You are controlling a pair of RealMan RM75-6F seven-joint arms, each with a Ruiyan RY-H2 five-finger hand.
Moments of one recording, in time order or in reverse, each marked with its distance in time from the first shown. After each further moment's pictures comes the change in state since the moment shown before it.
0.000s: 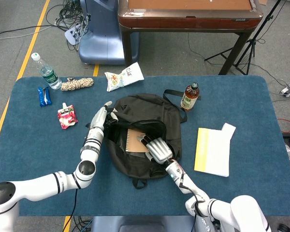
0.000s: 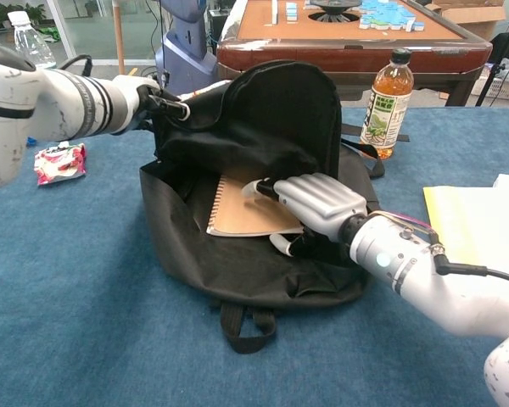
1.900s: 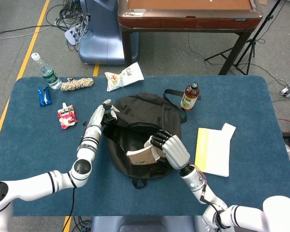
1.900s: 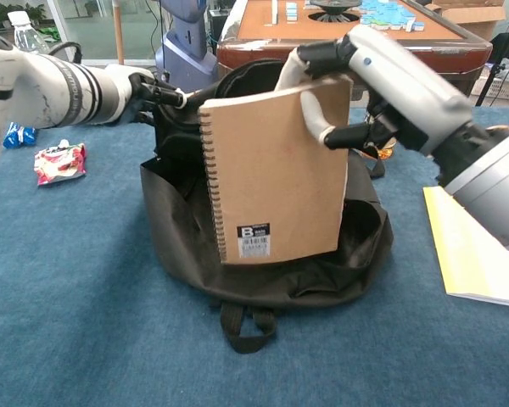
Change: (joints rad) left arm 0.017 0.057 -0.002 -0.055 0.000 -0.025 -0.058; right arm -0.120 0.313 -0.037 -0.506 -0.217 0.464 0.191
